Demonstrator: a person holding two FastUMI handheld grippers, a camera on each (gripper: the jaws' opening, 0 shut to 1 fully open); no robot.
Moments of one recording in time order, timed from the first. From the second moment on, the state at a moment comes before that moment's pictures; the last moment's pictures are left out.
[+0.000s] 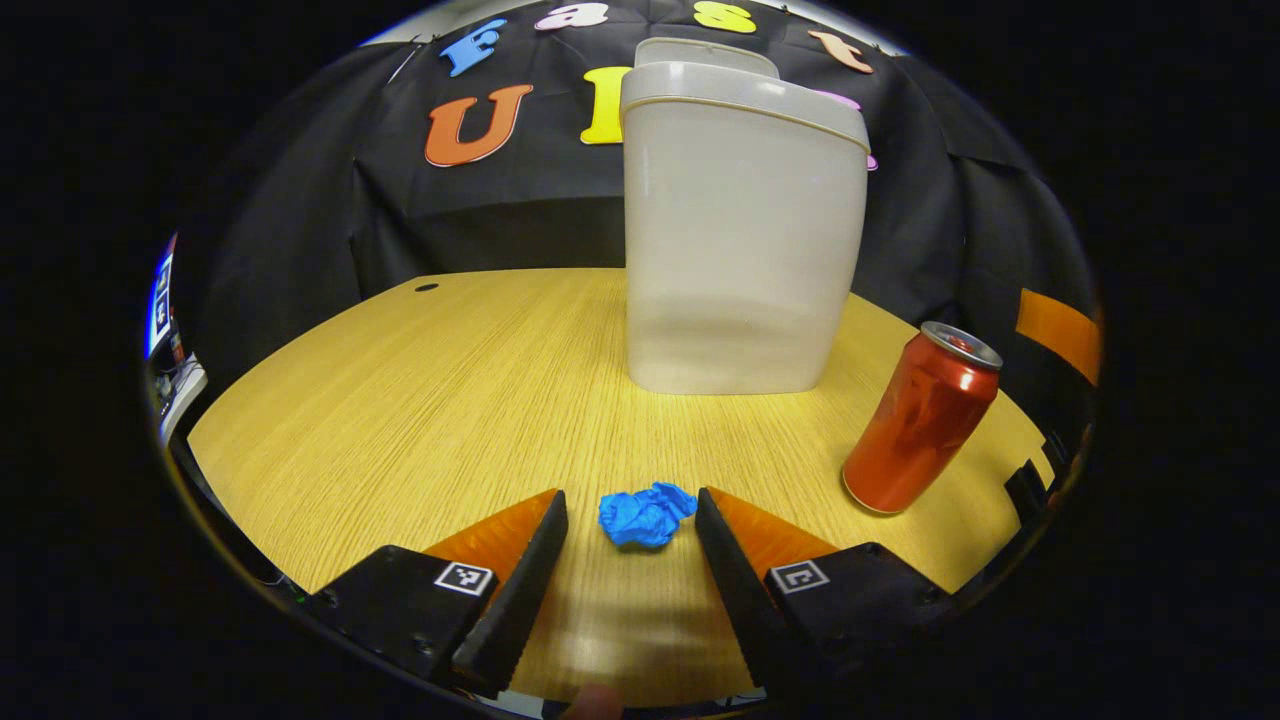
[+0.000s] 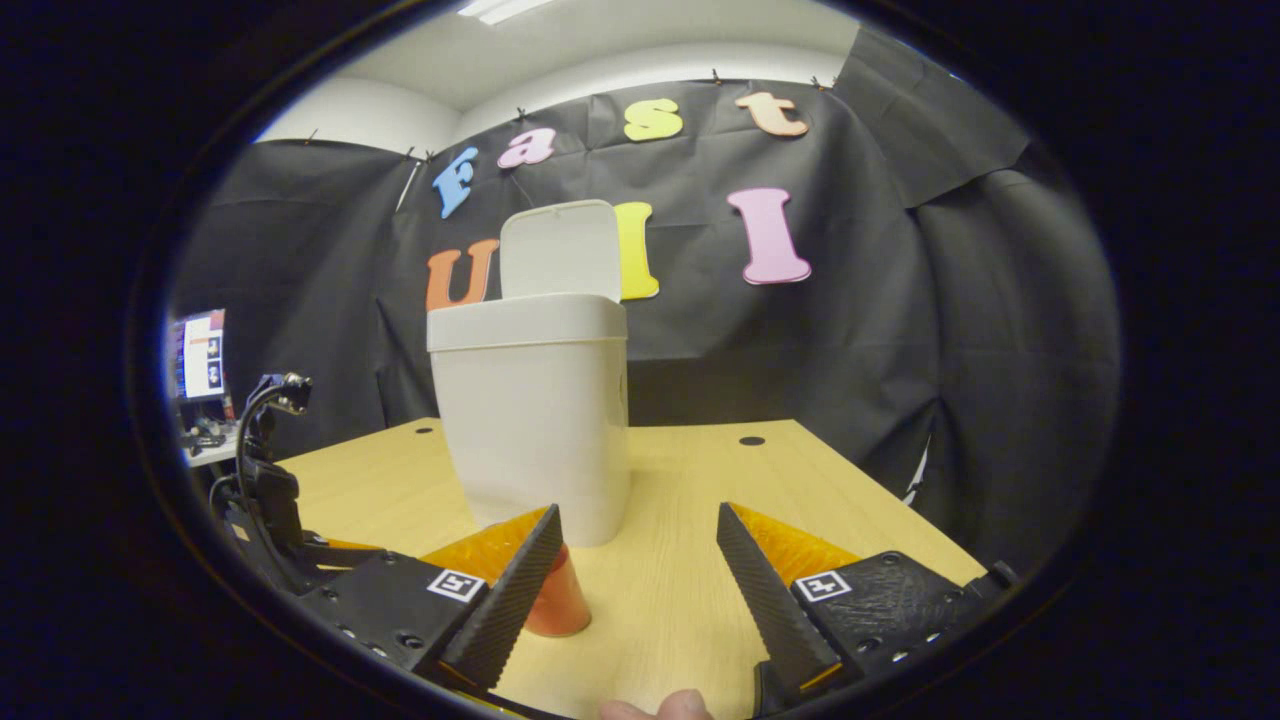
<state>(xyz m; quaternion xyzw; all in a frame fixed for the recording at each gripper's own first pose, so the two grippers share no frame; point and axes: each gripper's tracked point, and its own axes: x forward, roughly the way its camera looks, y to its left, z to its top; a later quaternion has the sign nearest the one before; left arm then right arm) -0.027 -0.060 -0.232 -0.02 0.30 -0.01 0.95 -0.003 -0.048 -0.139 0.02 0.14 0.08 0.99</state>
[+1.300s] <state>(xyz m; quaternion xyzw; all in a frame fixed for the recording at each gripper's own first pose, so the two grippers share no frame) 0.010 -0.042 -0.066 -0.01 0.09 -0.01 1.00 -0.031 0.016 -0.152 0.01 0.15 0.13 0.98</state>
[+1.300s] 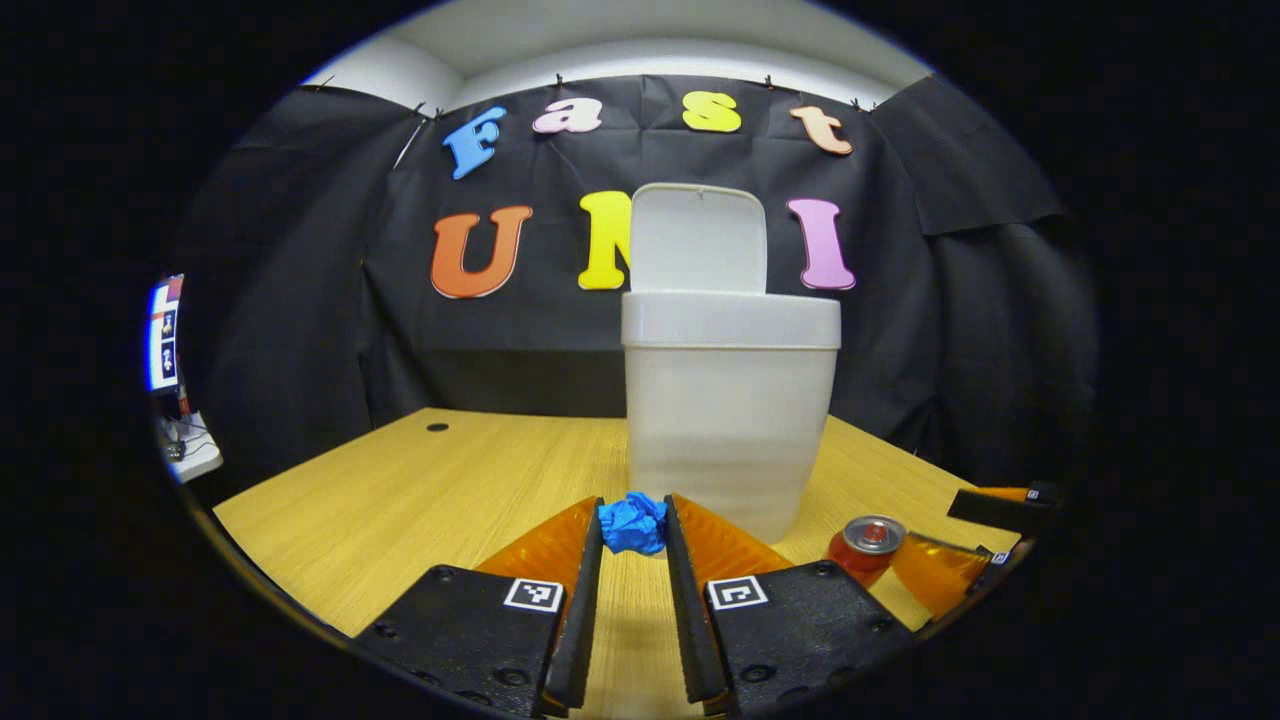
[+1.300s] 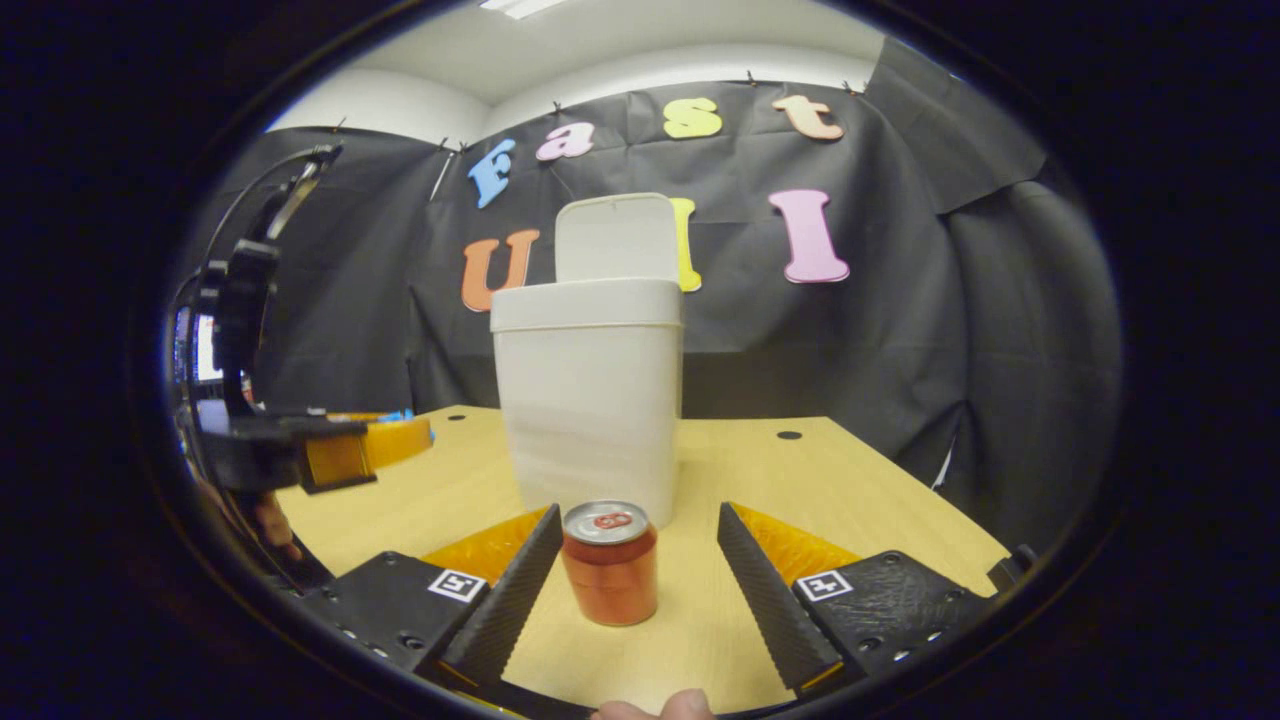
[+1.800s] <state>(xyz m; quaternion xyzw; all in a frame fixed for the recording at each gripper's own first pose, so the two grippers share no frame) -0.001 -0.046 -0.041 -0.01 0.05 -0.02 1.00 -0.027 0.024 -0.209 0.00 0.22 0.10 0.97</state>
